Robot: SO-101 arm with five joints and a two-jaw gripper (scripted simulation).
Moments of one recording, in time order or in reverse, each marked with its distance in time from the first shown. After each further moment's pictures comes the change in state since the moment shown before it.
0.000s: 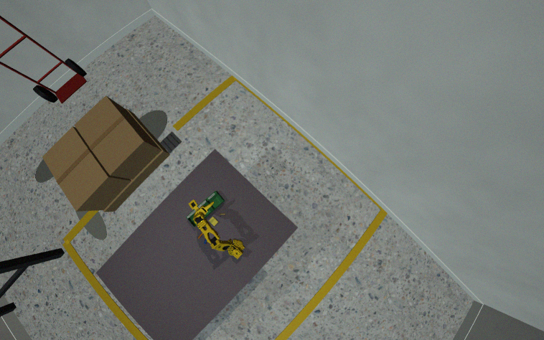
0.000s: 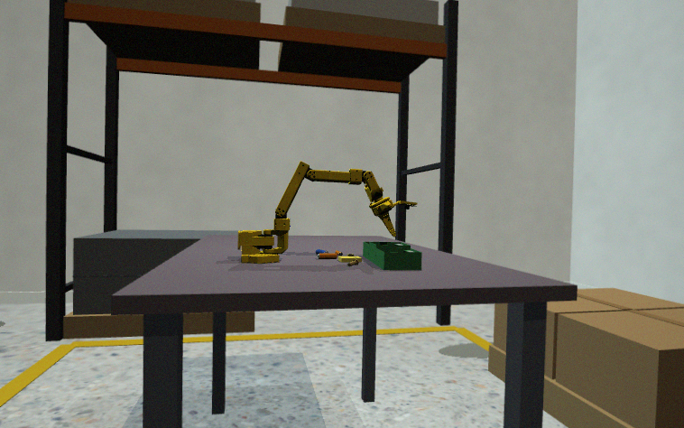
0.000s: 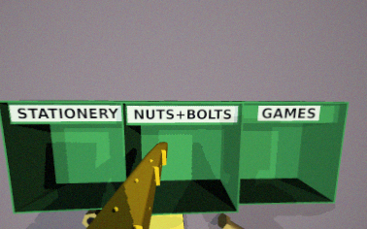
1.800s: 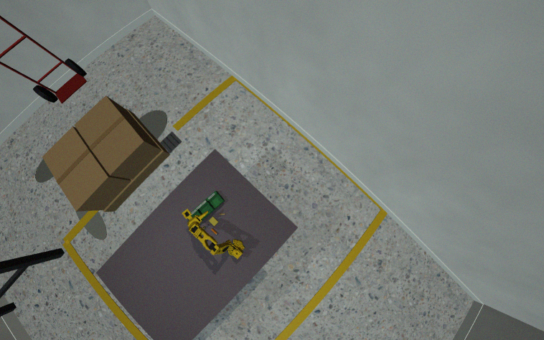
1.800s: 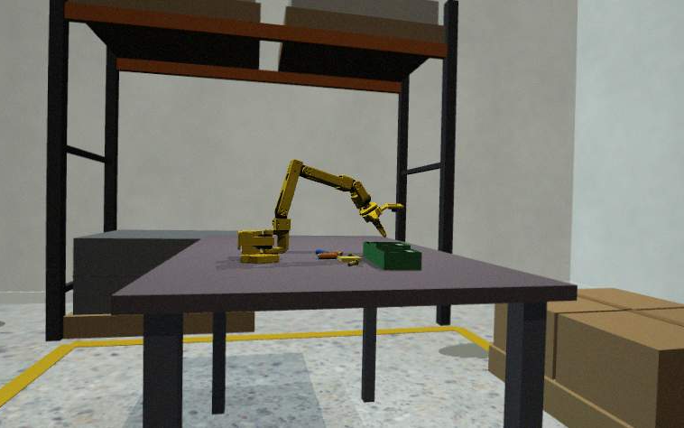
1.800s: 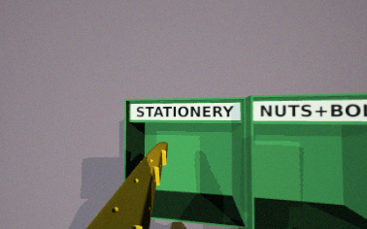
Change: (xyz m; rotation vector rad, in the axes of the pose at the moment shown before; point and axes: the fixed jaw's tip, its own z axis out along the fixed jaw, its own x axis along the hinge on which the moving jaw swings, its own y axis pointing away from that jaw) arm 0.011 0.079 0.003 -0.149 -0.119 0.086
